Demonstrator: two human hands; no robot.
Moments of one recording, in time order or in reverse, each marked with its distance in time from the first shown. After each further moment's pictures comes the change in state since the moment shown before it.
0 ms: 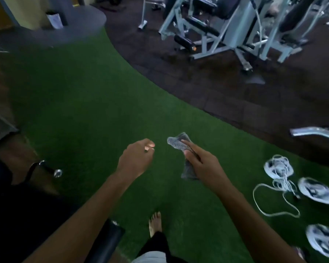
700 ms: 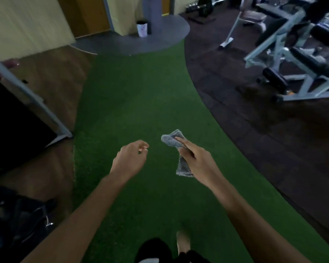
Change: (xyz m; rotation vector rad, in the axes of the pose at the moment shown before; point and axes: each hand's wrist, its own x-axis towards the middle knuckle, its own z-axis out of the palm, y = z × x) left_hand 0.493 -0.091 -0.225 0.021 0.306 -0.408; right_hand 0.635 -0.140 0.103 -0.100 -0.454 -0.288
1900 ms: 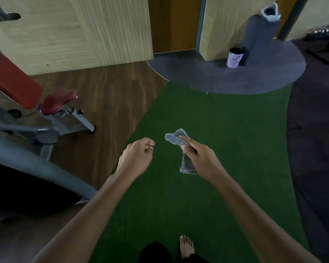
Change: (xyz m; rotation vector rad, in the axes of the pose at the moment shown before) left_hand 0.901 -0.159 -0.375 -0.115 0.311 -0.383; right_hand 1.067 -0.212 0.140 -0.028 -0.390 -0.193
